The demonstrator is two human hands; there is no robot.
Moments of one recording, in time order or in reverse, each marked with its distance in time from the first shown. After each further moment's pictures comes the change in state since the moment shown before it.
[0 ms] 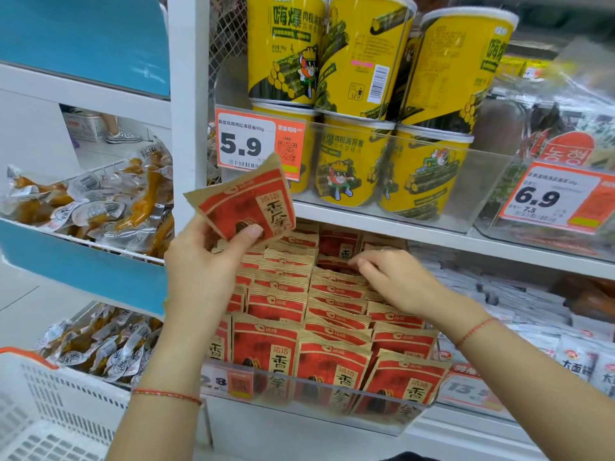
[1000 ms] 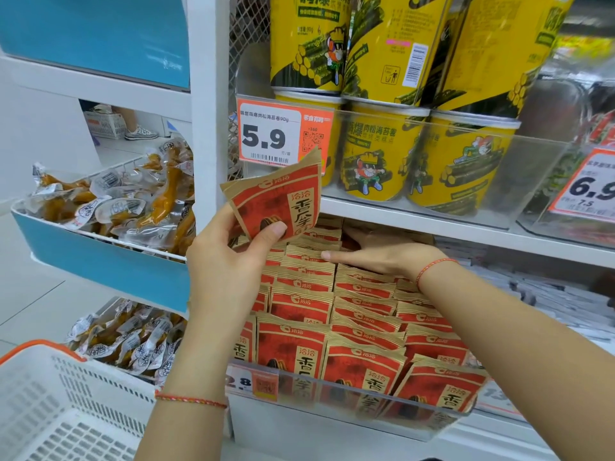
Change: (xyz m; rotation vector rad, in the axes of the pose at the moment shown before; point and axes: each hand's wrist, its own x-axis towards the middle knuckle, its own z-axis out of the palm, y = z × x) left_hand 0.004 -0.004 -0.003 0.016 -0.047 0.051; right_hand 0.076 -0.018 0.015 -0.011 -0.452 0.233
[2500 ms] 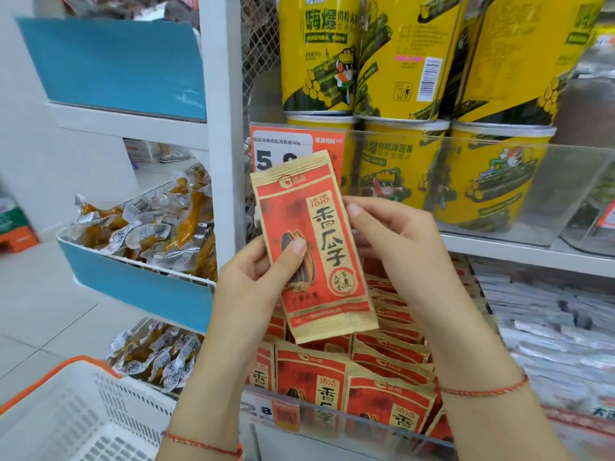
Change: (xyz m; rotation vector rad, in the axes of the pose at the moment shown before) left_hand -0.003 0.013 -0.001 -0.399 -0.191 -0.326; right_hand -0.100 -0.073 -0.019 1.209 0.527 -0.506
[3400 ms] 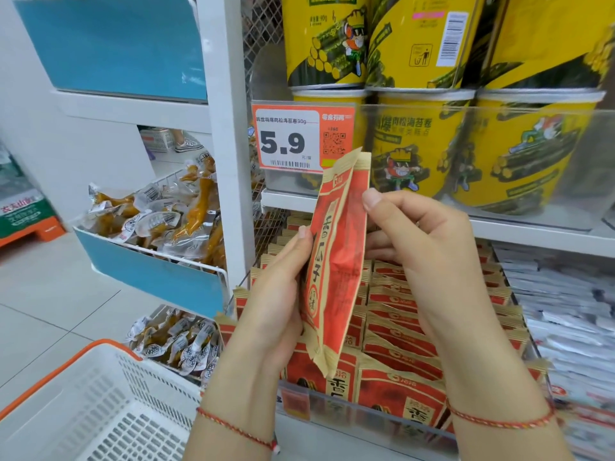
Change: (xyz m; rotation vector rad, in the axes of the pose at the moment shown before) left_hand 0.005 -0.018 0.017 -0.211 -0.156 -0.309; right_hand -0.011 0.009 0.006 0.139 0.146 -0.019
